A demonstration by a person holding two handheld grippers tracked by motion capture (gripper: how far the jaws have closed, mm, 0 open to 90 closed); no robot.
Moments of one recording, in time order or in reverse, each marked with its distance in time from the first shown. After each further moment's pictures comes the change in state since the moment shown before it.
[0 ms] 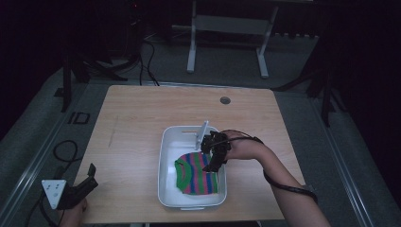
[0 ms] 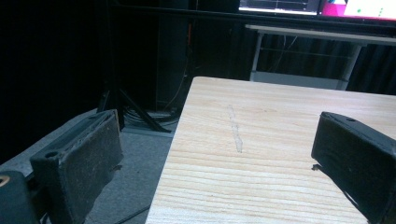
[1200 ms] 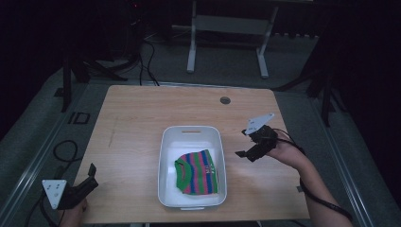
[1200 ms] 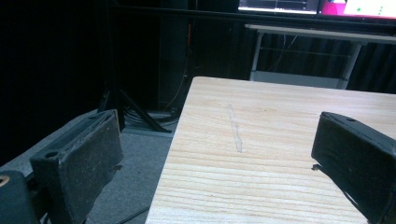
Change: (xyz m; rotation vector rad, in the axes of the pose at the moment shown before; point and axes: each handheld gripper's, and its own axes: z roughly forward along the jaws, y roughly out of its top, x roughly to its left) left arm -0.001 0.000 0.000 0.000 -0.001 0.006; right arm -0.008 -0.131 -0.054 -0.299 -0.234 0.288
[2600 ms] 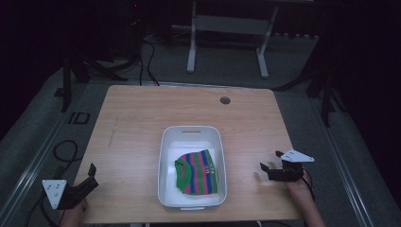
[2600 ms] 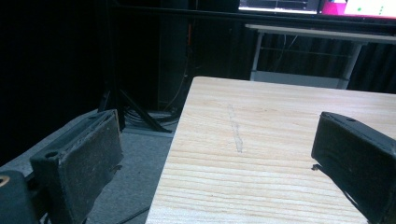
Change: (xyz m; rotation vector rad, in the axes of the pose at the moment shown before) left arm 0.000 0.000 0.000 0.000 0.002 0.000; right arm 0.027 -0.173 0.020 -0.269 -0.400 0.451
